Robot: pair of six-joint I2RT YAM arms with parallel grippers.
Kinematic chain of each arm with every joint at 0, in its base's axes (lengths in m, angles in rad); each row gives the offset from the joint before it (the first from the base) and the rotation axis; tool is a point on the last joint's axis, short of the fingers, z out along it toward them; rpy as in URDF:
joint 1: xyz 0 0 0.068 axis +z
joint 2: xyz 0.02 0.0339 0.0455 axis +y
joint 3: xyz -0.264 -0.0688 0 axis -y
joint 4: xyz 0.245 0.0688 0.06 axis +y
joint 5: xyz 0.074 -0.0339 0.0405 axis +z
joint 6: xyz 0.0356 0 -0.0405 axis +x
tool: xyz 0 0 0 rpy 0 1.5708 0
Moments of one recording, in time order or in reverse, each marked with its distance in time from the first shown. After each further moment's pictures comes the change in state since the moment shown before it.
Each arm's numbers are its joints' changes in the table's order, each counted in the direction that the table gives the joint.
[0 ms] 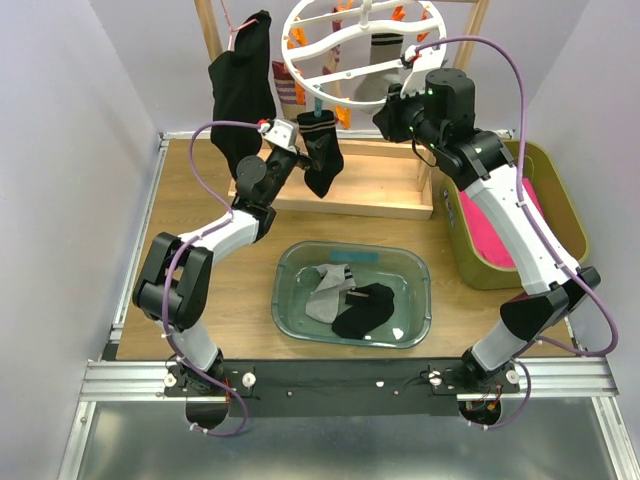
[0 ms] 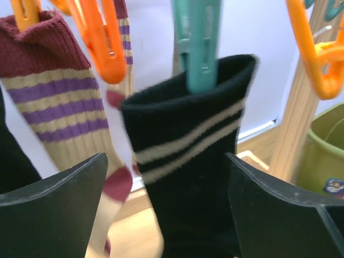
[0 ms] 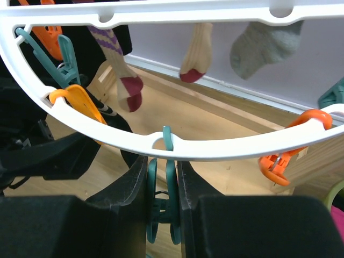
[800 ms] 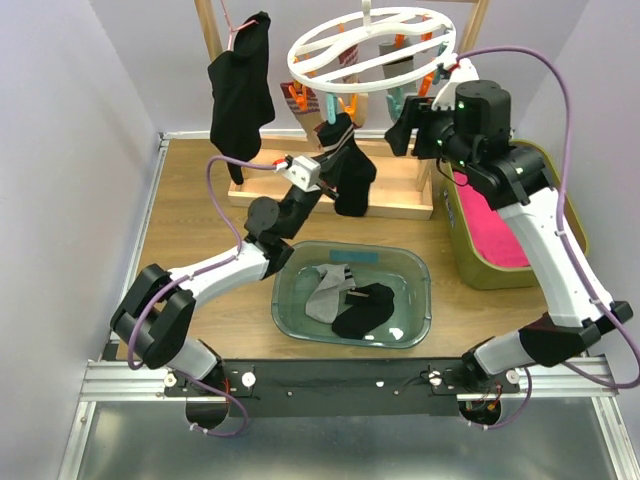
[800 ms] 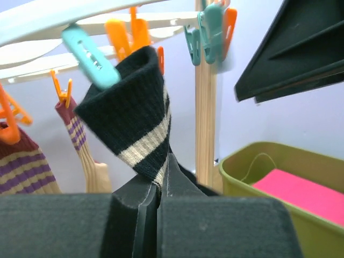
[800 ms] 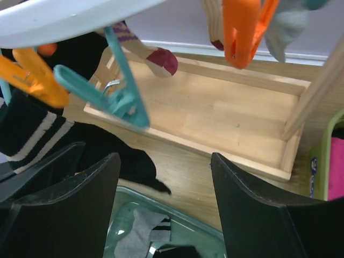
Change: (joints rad) left arm -0.259 -0.202 -0.160 -0.149 0.109 0.060; right arm -0.003 -0.148 -0.035 0.181 -0.037 0.171
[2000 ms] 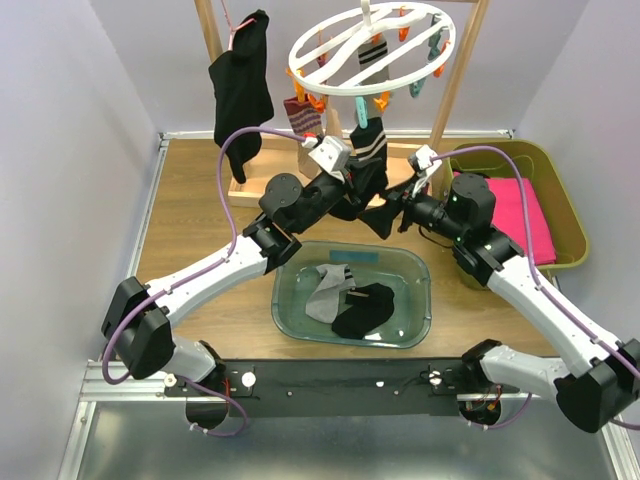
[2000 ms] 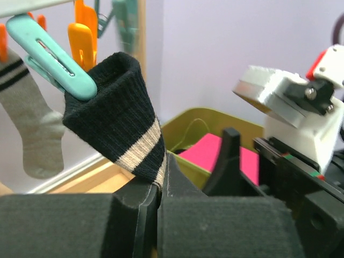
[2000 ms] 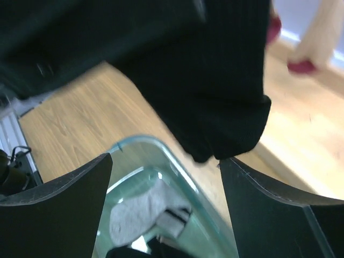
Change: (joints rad) left arm -0.143 -0.076 0.234 0.533 -0.047 -0.121; right arm 0.001 -0.414 -0.946 -0.701 0.500 -0.132
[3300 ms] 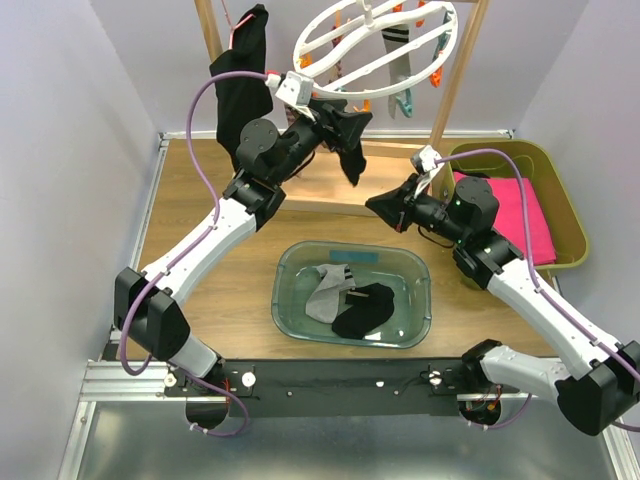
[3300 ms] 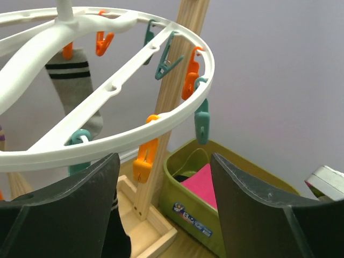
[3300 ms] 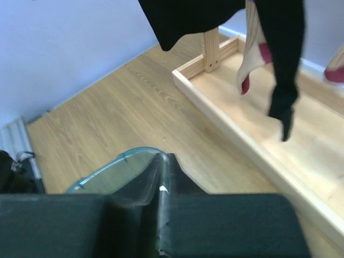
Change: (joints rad) left arm 0.232 0.106 0.304 0.158 -0.153 -0.262; right arm 0.000 0.006 -0.033 -0.142 0.055 0.015
